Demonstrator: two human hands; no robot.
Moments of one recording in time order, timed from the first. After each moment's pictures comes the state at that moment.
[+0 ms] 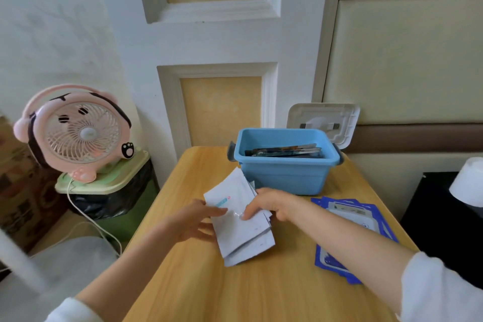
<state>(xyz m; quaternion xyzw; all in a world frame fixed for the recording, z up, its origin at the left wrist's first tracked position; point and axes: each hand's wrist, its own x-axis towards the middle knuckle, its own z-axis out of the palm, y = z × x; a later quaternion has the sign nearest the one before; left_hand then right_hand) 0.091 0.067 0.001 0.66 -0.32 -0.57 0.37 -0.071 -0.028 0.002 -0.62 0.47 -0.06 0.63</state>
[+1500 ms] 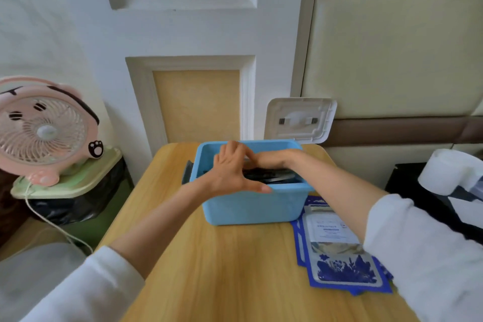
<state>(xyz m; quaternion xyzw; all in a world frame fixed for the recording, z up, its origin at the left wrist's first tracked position) 0.019 -0.013 0.037 0.60 -0.75 -0.12 0.24 -0.107 -0.109 0.050 -0.87 0.36 0.07 0.34</state>
